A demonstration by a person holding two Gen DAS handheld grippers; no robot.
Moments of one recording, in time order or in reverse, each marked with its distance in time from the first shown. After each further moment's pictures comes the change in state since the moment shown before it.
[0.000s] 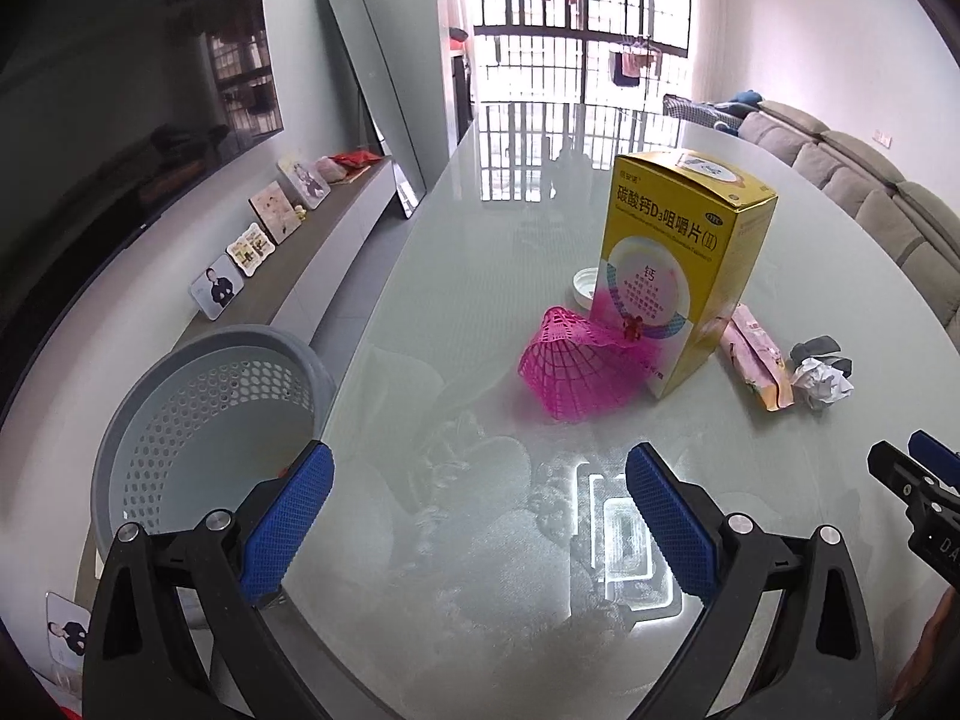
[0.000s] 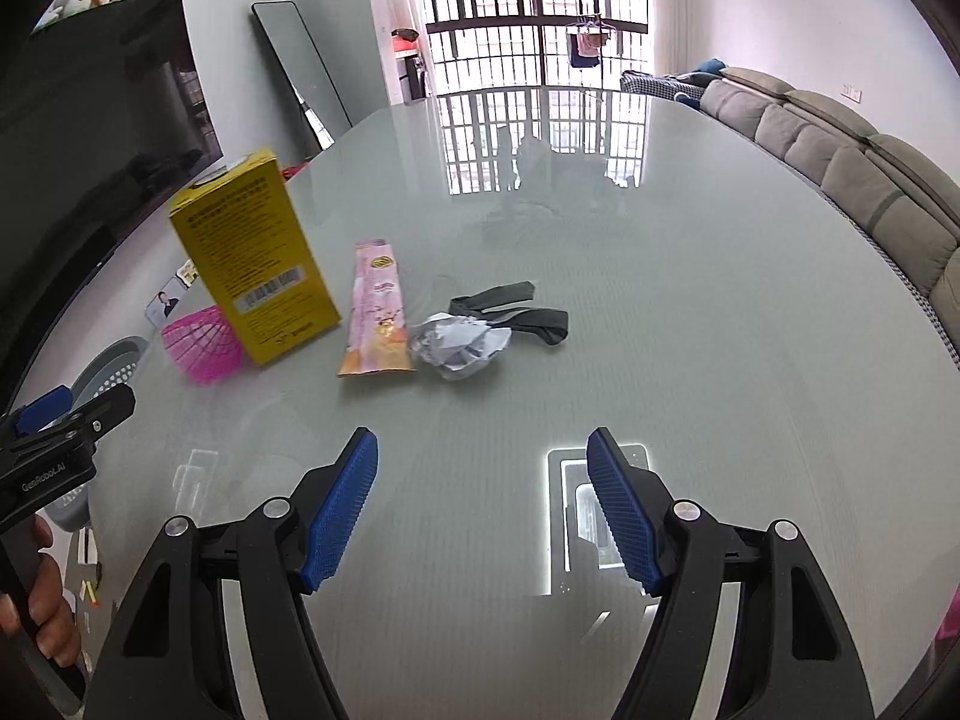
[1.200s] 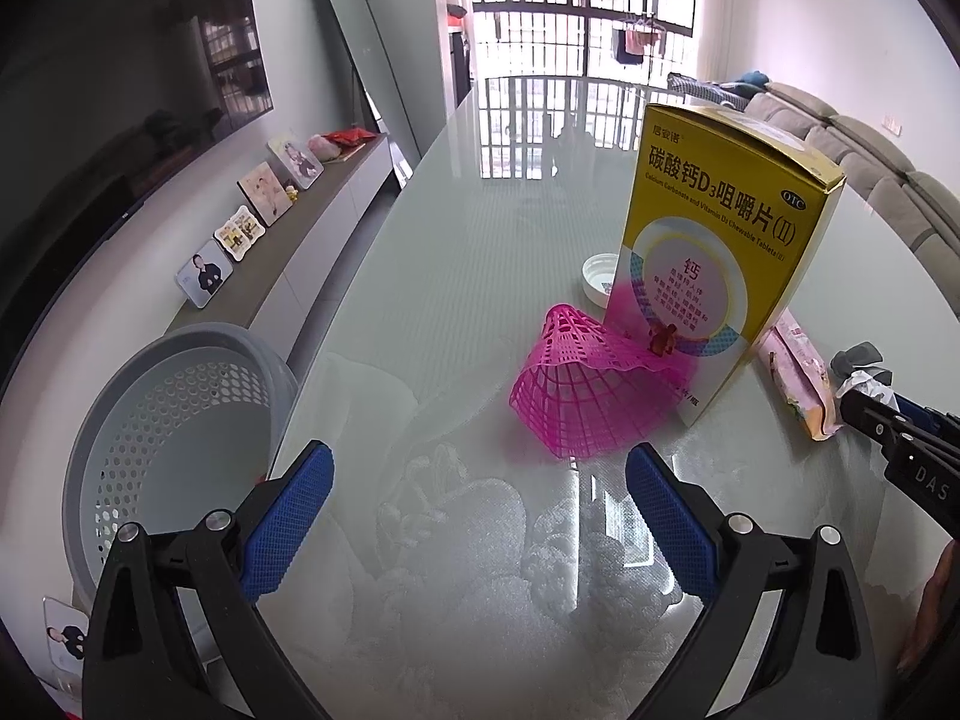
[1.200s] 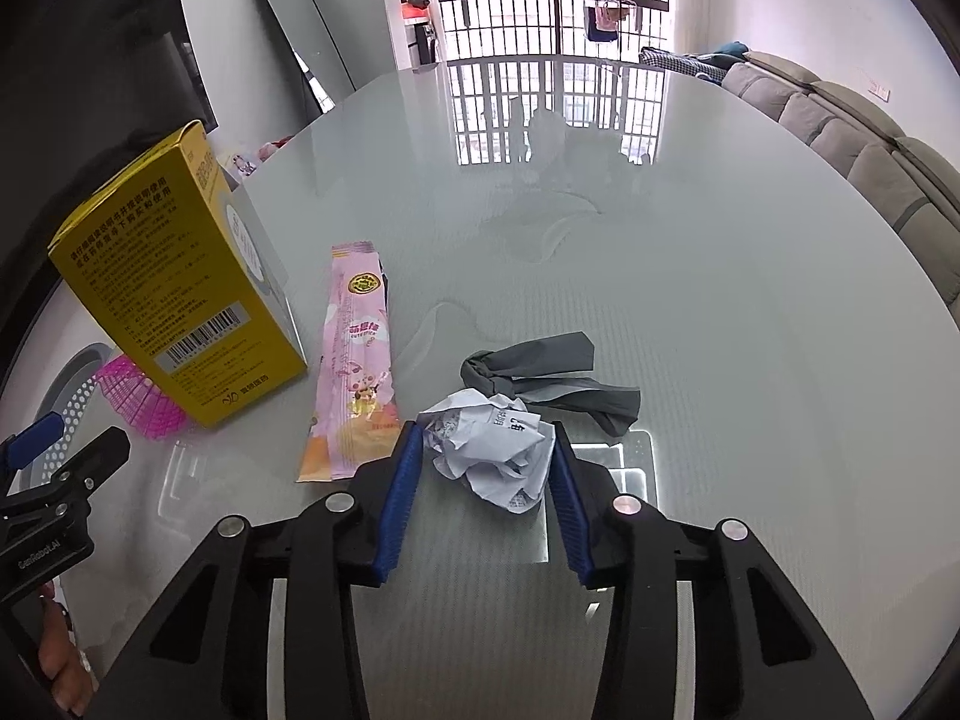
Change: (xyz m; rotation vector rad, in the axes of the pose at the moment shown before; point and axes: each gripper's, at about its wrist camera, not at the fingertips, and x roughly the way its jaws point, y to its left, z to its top) left arm 0.048 0.003 0.017 -0.002 0.058 0.004; right arm 0.084 0.011 0.047 -0.032 0.071 0.018
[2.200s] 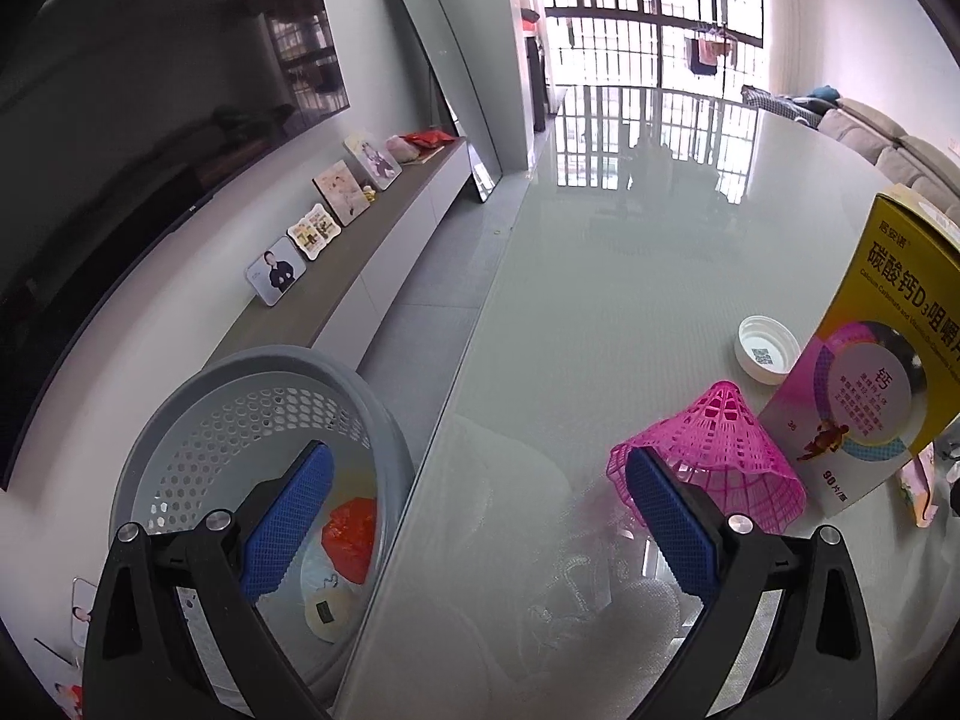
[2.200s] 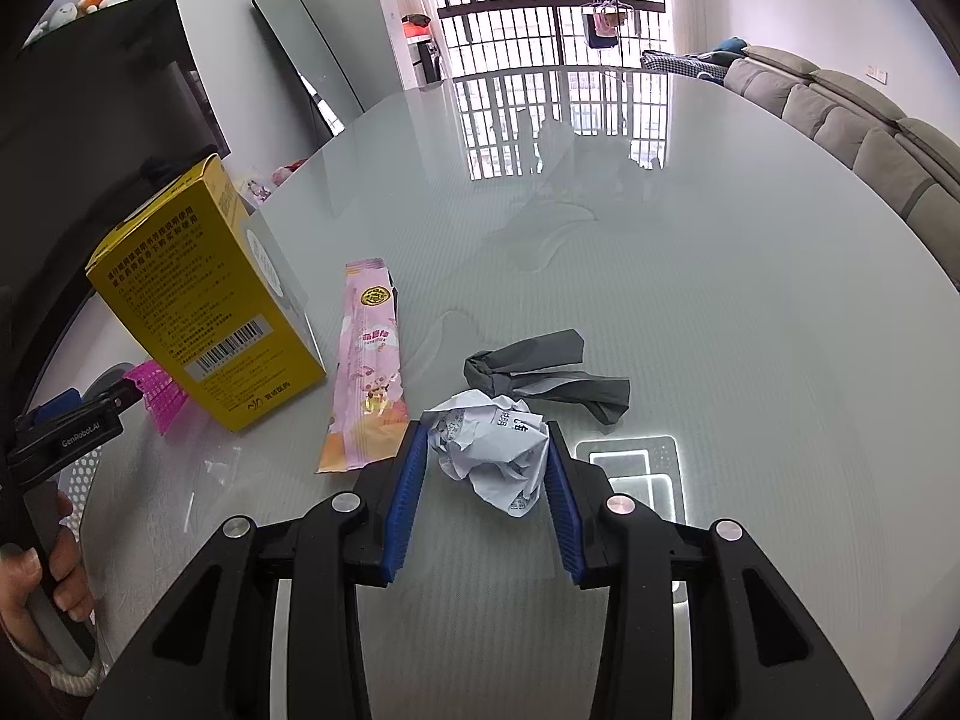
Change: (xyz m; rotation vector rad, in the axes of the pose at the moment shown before) left arm 0.030 0.050 0.030 -0.067 -0.011 0.175; right arm -0.021 -0.013 -0.008 0.041 -0.034 0.061
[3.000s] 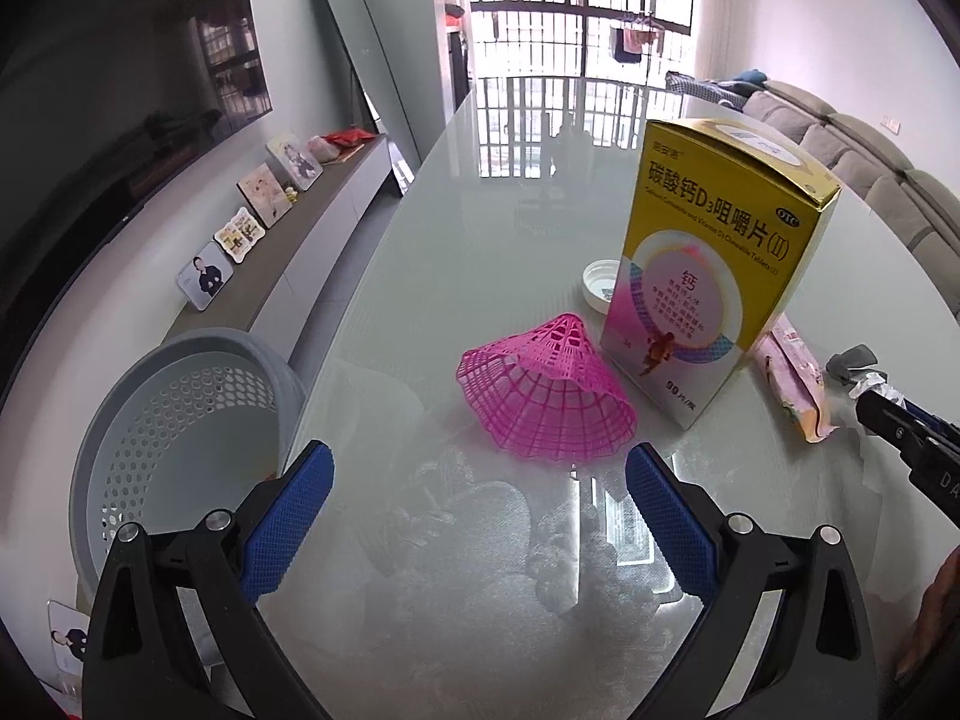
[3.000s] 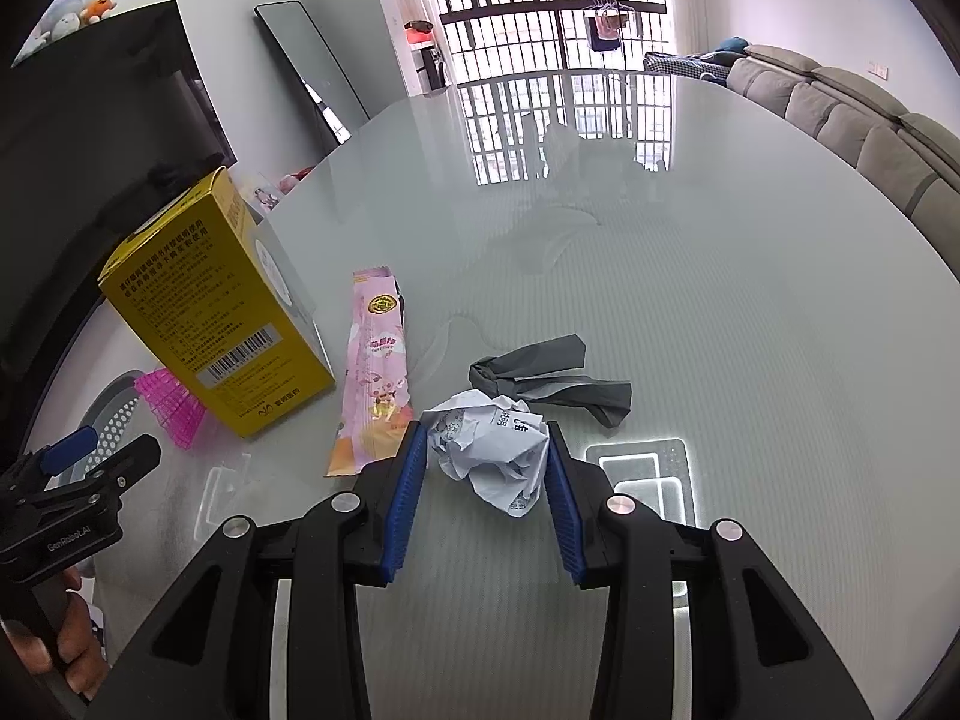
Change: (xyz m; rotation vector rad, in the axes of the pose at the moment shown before) left arm -0.035 -0.037 -0.027 0.077 0.014 -0.182; right arm -0.006 -0.007 0.001 0.011 -0.014 0.028
